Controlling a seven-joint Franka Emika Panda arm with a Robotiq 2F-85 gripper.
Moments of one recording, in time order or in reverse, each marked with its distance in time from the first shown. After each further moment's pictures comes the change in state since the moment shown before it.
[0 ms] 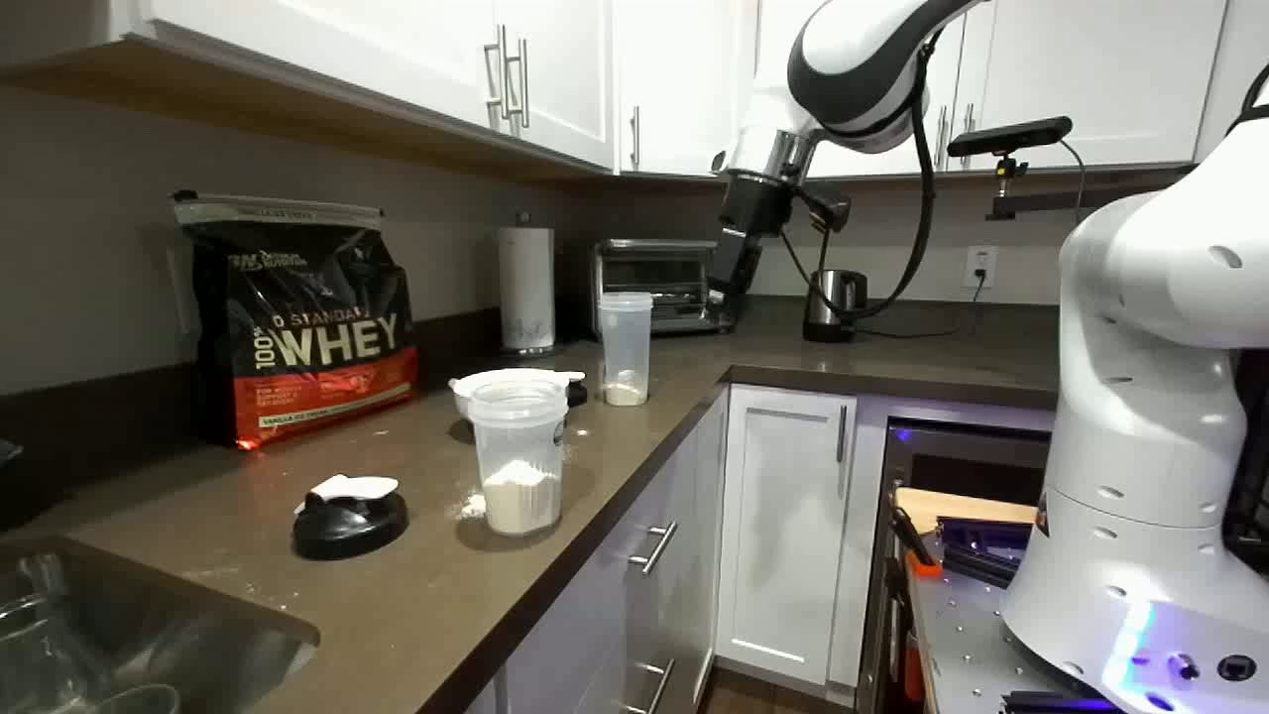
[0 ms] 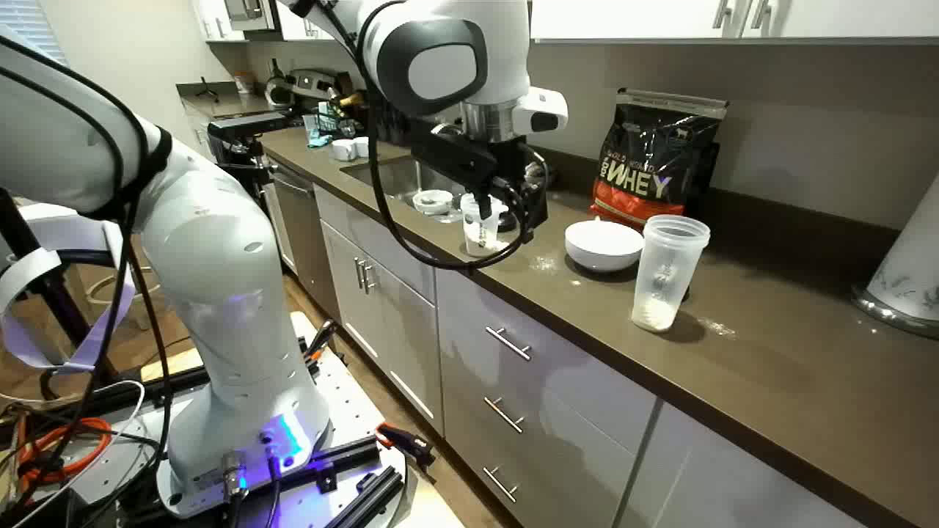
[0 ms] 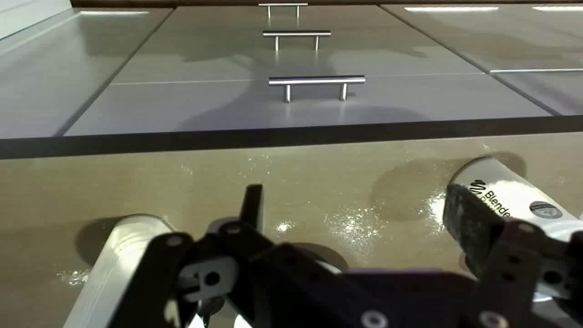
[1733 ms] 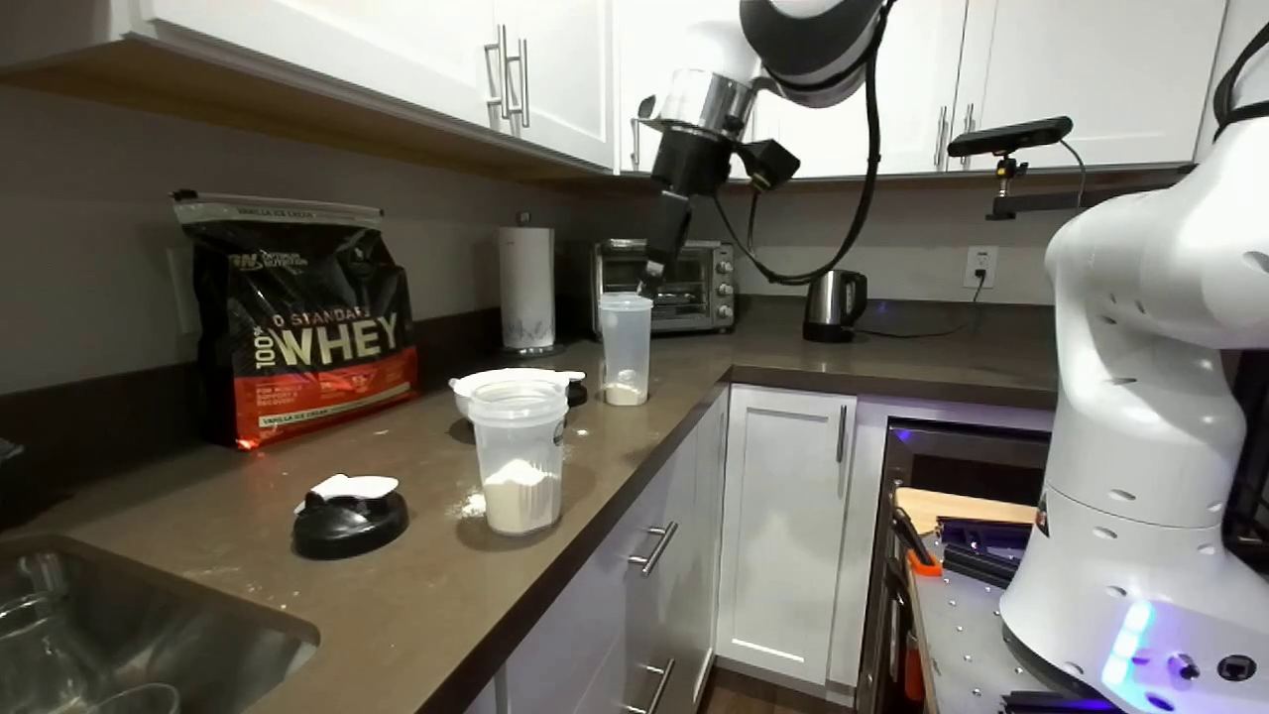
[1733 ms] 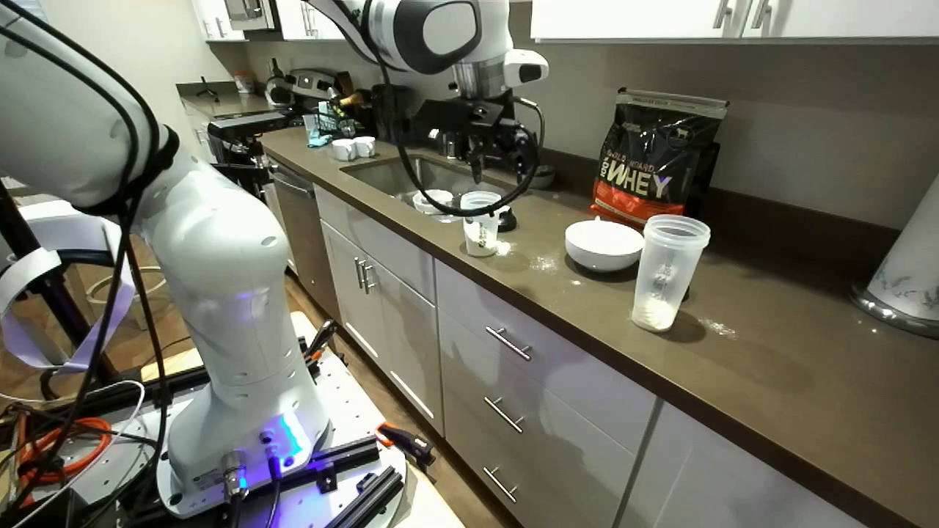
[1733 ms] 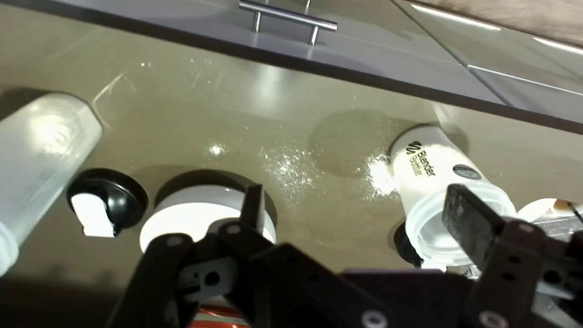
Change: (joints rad) arm 0.122 0.099 0.152 0.144 0.001 -0.001 0.002
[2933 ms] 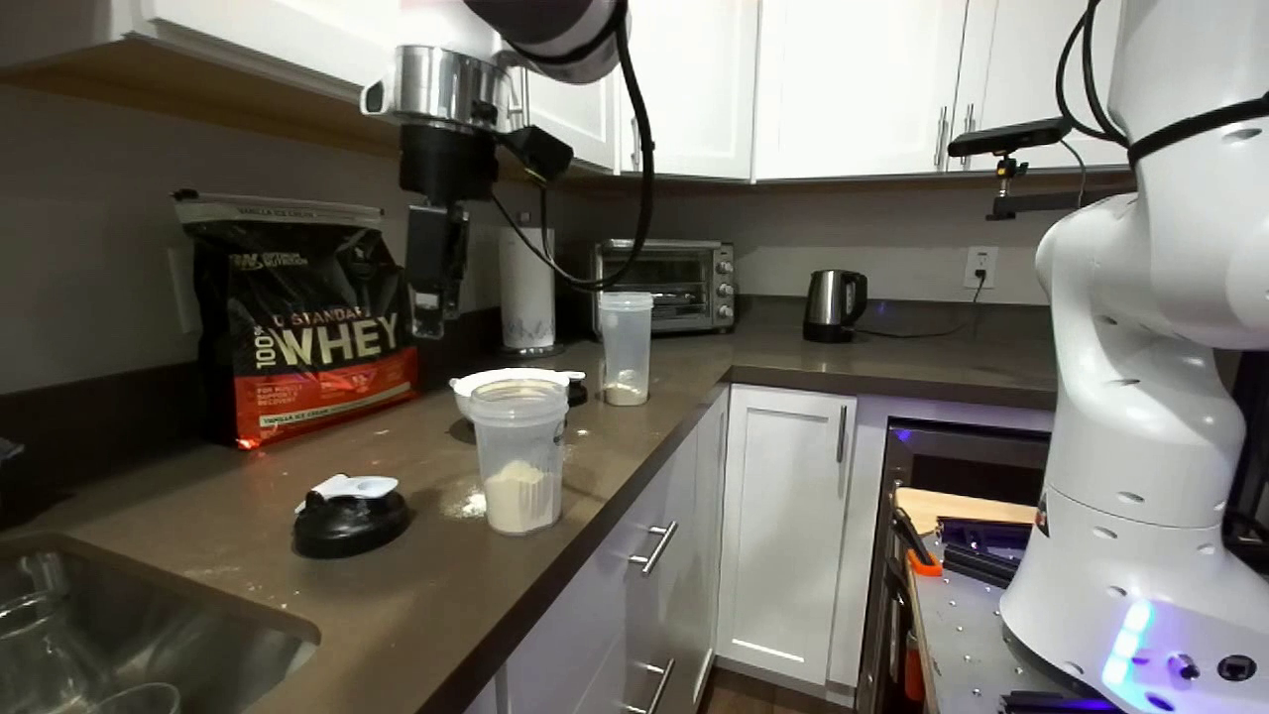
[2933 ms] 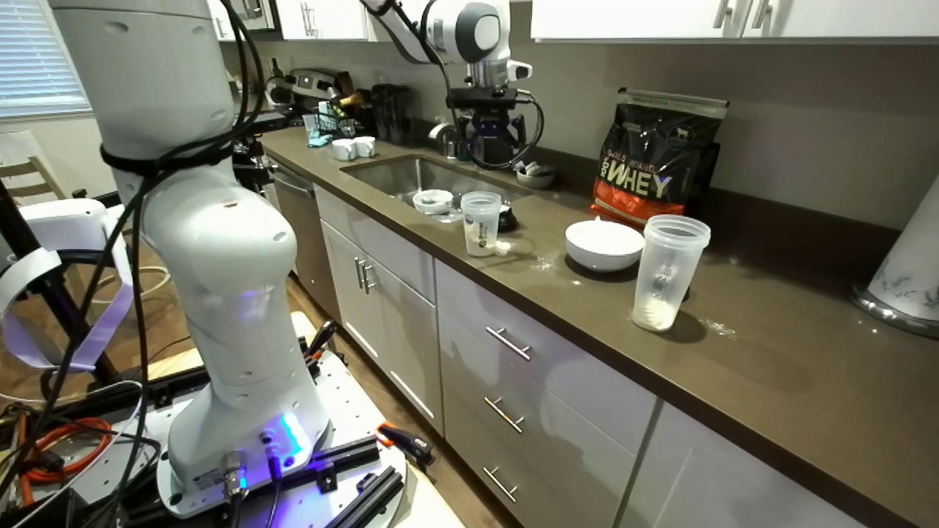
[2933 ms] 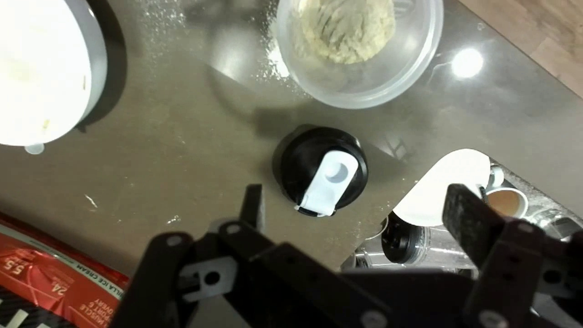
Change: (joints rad) arm 0.088 0.614 0.247 0.607 0.022 -0.132 -0.003
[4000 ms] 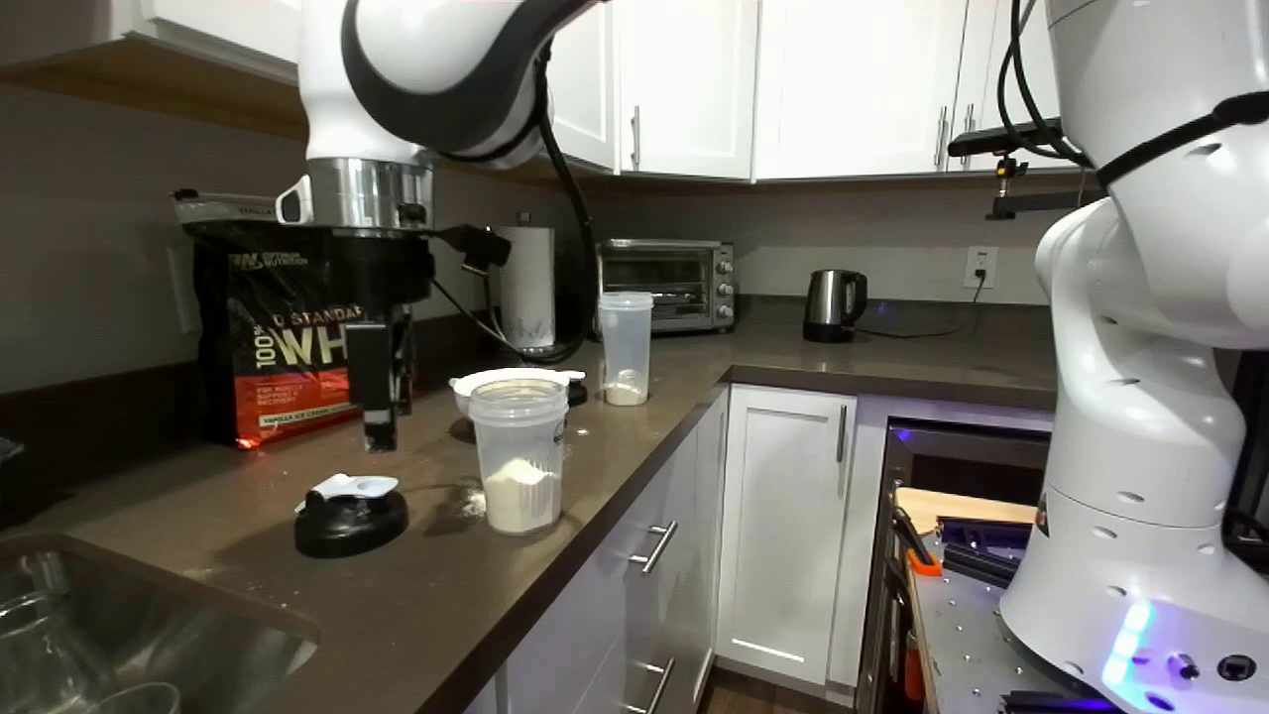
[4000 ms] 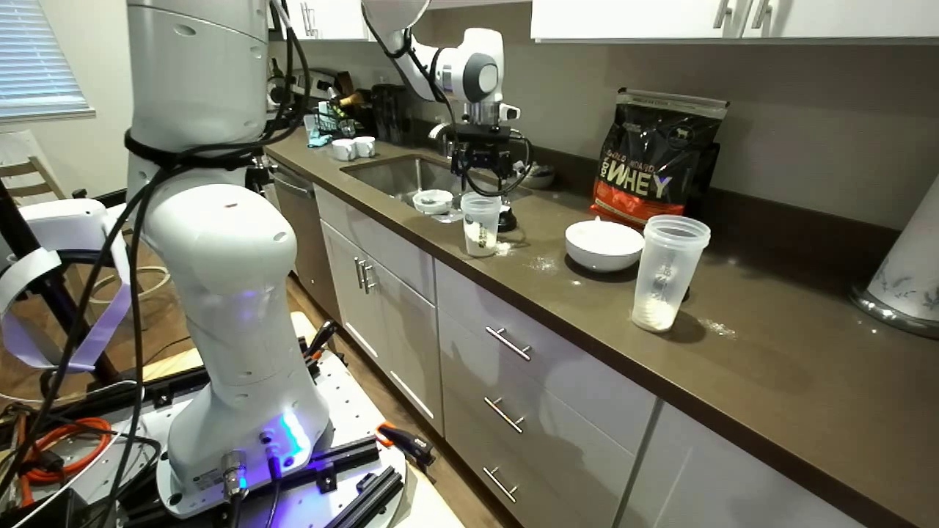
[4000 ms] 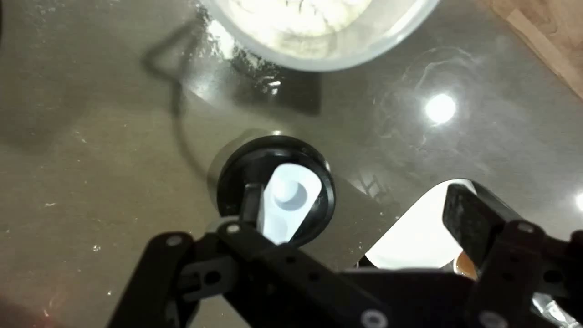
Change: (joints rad) arm 0.001 0.247 0.079 0.137 -0.052 -0.009 0.003
